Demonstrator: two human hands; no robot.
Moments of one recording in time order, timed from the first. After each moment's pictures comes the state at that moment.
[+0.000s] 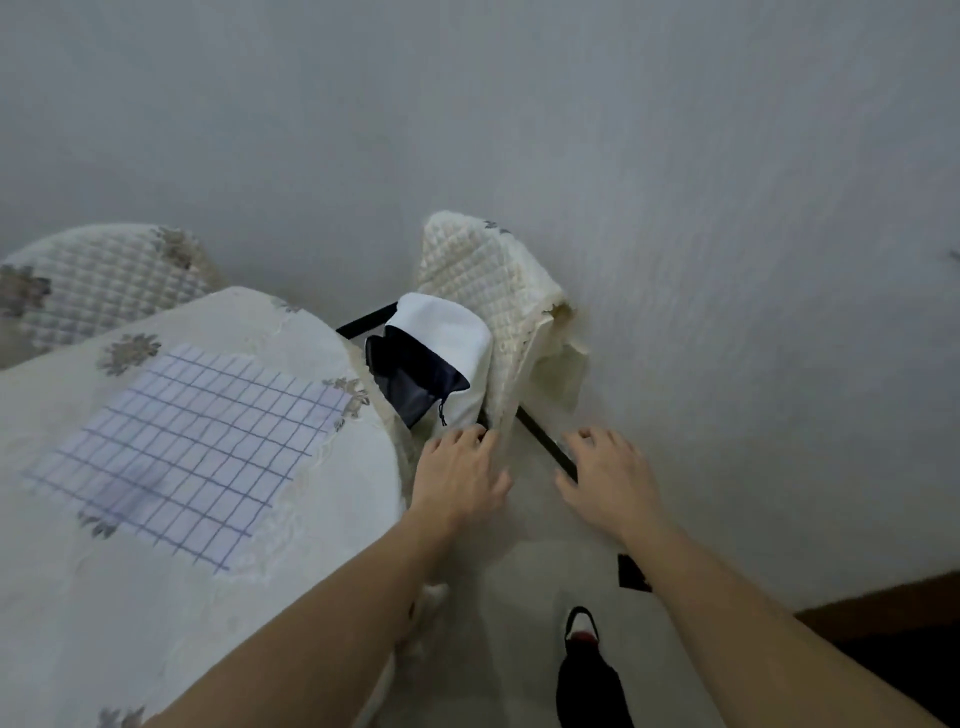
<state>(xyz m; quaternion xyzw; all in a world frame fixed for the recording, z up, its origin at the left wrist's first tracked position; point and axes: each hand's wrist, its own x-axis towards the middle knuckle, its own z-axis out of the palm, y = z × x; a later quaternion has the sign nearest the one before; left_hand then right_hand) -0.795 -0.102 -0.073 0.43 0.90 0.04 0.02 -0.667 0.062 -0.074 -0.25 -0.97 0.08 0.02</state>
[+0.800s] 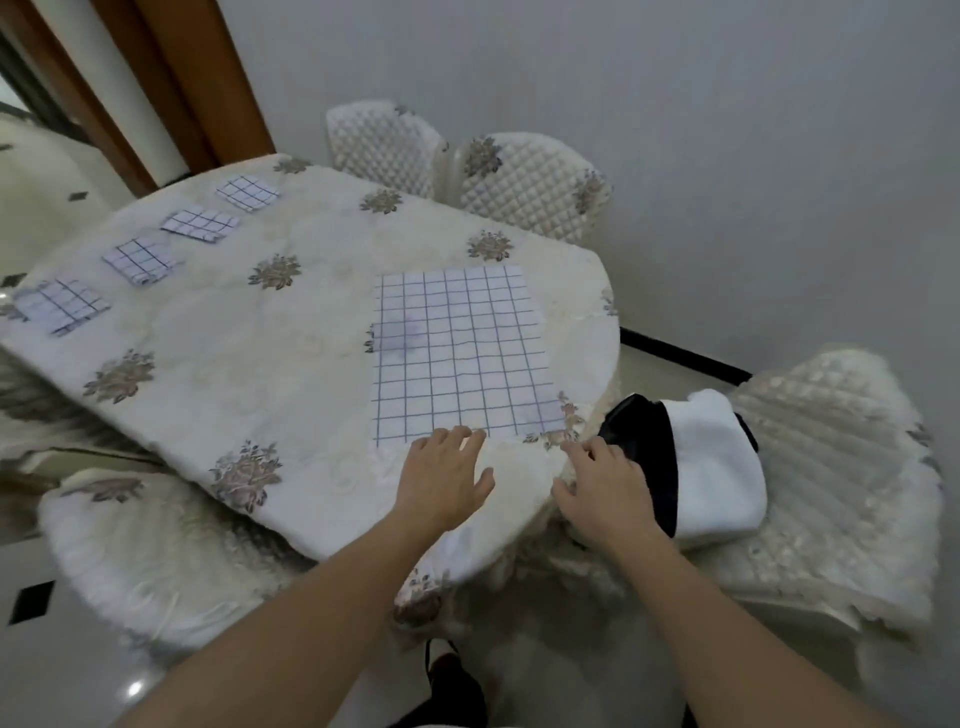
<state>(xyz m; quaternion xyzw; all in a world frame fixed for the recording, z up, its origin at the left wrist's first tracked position) -0.879 -0.189 -0.086 -0.10 0.99 0.05 0.01 -0.961 0.021 -0.083 0.27 -0.96 0.08 -0.06</state>
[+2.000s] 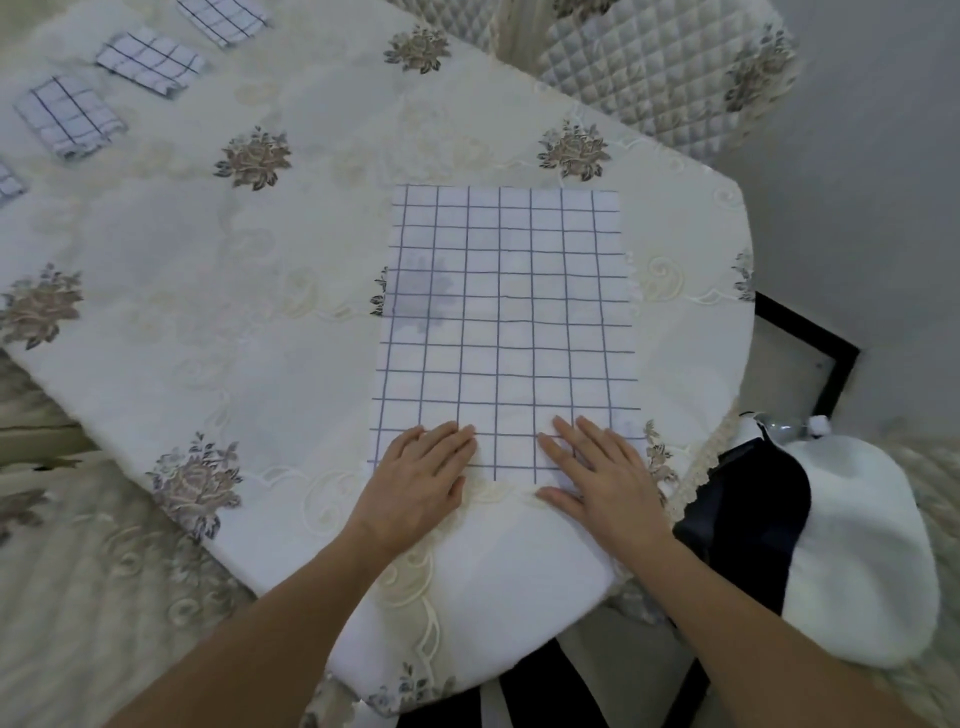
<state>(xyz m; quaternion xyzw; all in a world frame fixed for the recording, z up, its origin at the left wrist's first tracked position) -0.932 -0.311 -0.234 -0.01 0.99 0.05 -0.09 -1.095 -0.073 -0.244 0.51 -0.85 0.13 0.04</state>
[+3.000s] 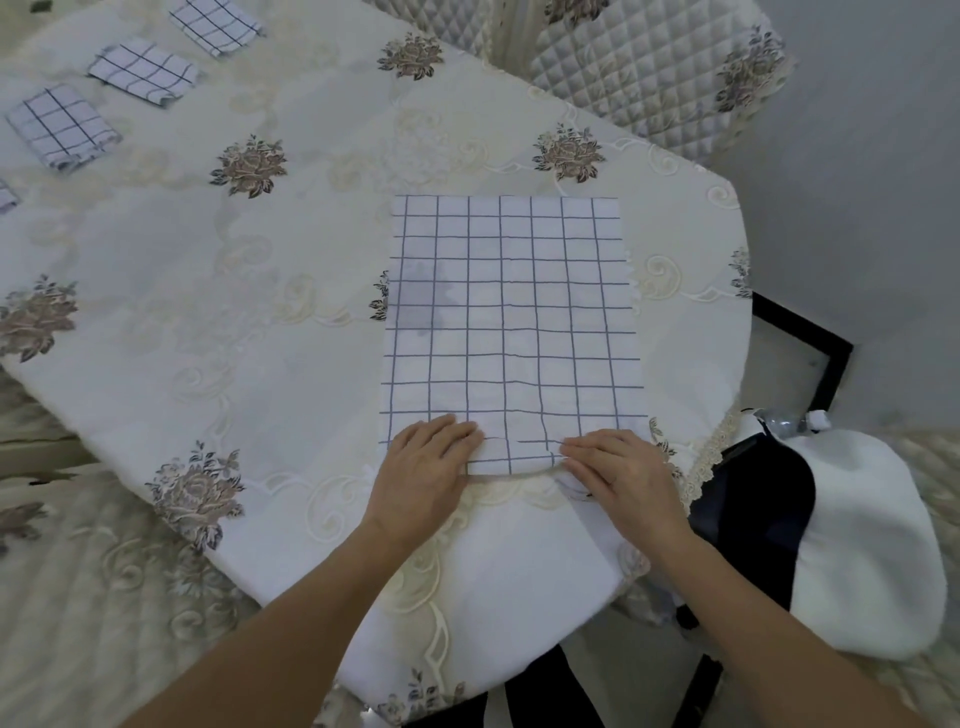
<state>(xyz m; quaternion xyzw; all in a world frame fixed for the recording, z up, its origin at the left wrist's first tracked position) -0.947 -0.307 -0.216 -0.07 0.99 0.12 -0.09 -1.107 -0.072 -0.232 0.44 -0.84 0.31 -0.01</state>
